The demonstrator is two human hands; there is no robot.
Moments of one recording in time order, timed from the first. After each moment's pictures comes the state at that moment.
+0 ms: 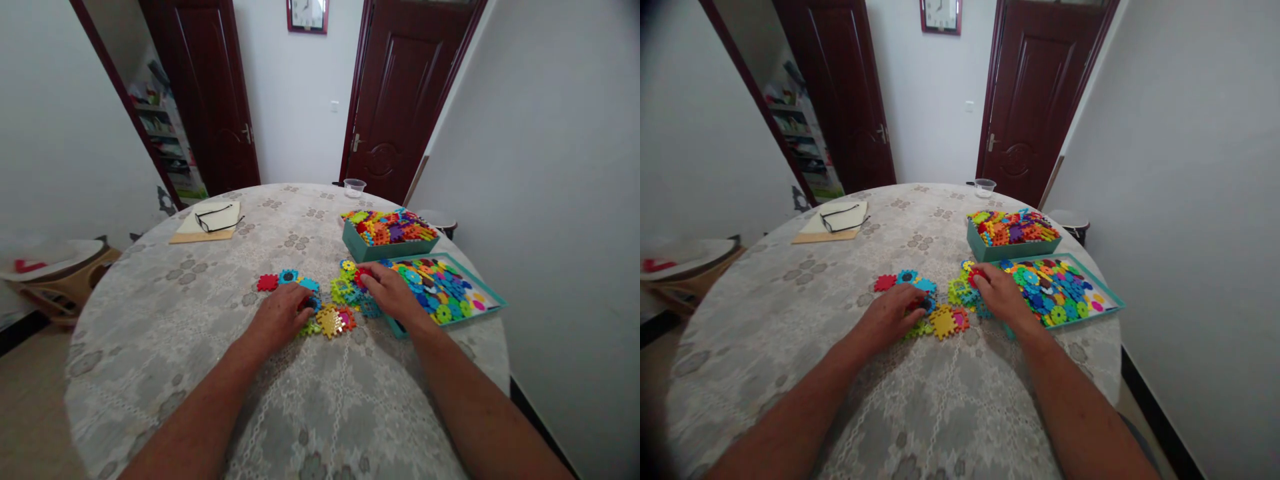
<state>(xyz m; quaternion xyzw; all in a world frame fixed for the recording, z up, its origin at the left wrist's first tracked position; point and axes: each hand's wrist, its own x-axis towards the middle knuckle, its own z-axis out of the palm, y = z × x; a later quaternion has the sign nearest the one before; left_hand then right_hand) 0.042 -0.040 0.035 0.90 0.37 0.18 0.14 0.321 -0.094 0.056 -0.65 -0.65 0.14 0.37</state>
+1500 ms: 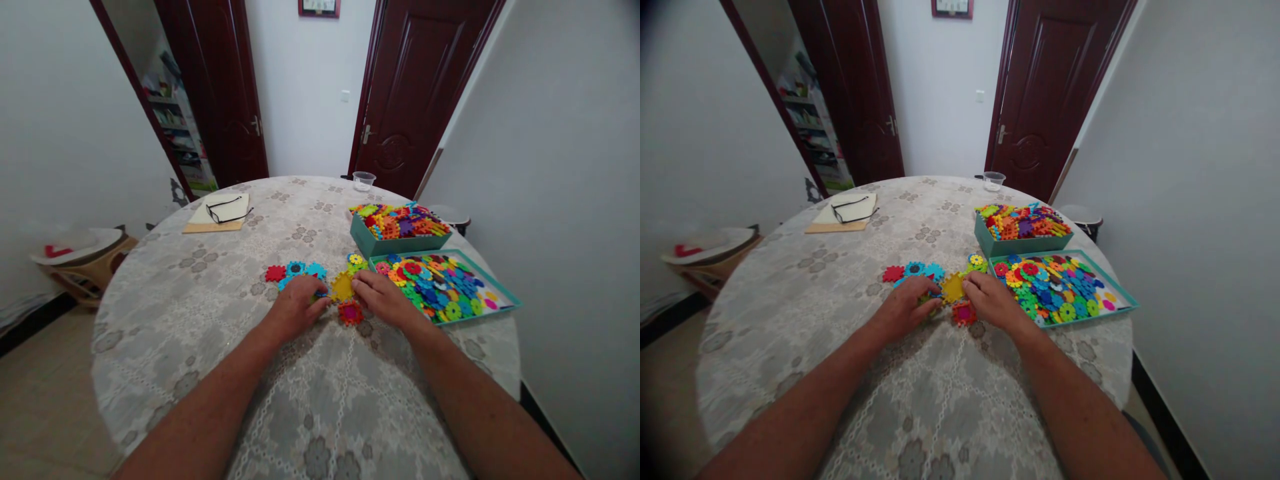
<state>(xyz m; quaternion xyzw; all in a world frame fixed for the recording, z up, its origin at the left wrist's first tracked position) 0.057 -0.047 0.031 0.88 0.34 0.27 0.20 0.289 -0.102 0.053 -0.59 -0.71 0.23 0.31</state>
